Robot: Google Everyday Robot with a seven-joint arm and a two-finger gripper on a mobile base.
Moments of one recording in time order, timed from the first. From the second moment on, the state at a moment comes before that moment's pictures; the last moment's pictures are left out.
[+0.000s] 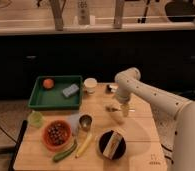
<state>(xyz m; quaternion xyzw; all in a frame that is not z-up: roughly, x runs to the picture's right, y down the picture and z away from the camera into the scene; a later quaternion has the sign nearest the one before) 0.157 0.121 0.885 -0.33 -0.09 -0.18 0.92</state>
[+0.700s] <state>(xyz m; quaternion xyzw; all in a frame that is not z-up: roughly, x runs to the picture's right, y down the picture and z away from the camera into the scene) 0.170 0.138 0.907 -0.34 -0.05 -0.10 0.94</state>
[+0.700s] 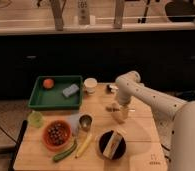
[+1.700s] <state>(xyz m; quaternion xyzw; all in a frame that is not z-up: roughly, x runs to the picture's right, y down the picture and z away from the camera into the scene) 0.178 0.143 0.917 -0.34 -0.04 -0.08 0.93</state>
